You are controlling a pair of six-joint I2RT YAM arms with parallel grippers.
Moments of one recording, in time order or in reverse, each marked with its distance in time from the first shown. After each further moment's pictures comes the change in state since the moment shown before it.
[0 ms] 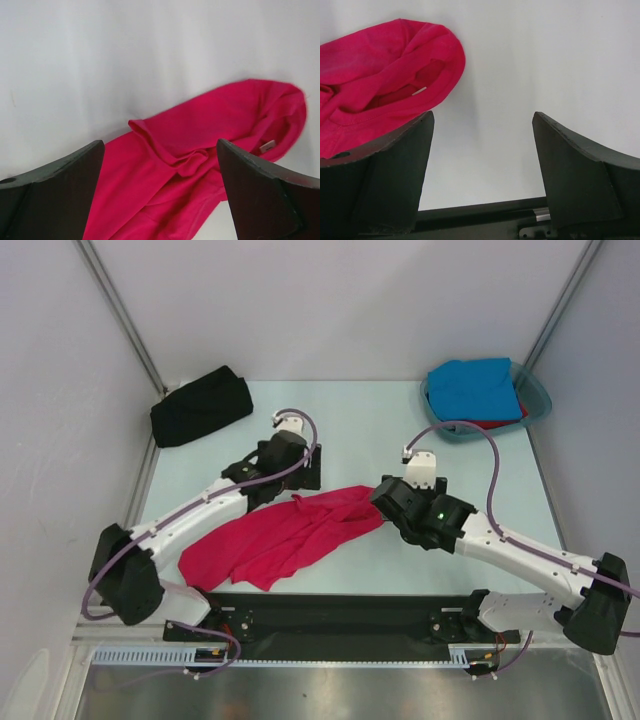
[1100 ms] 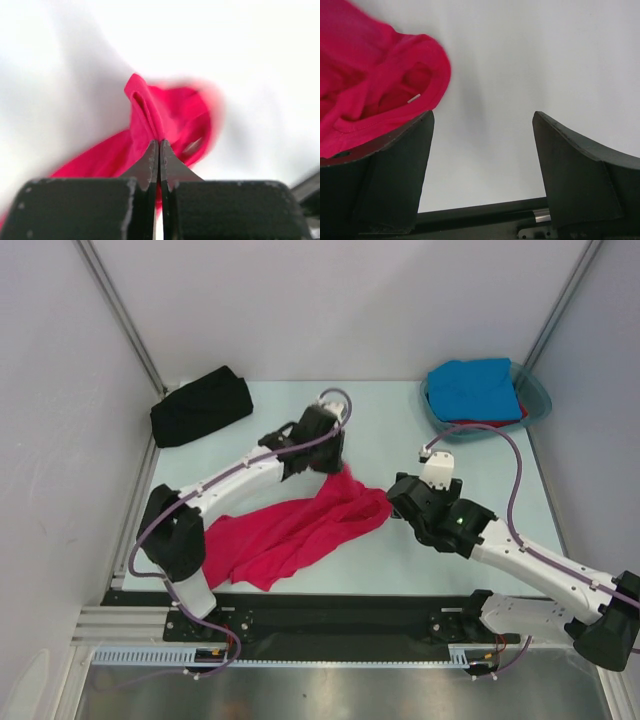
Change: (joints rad) left arm -0.009 0.351 0.279 -0.029 0.337 0.012; right arm -0.052 -0.097 -0.042 0.021 -0.023 -0.010
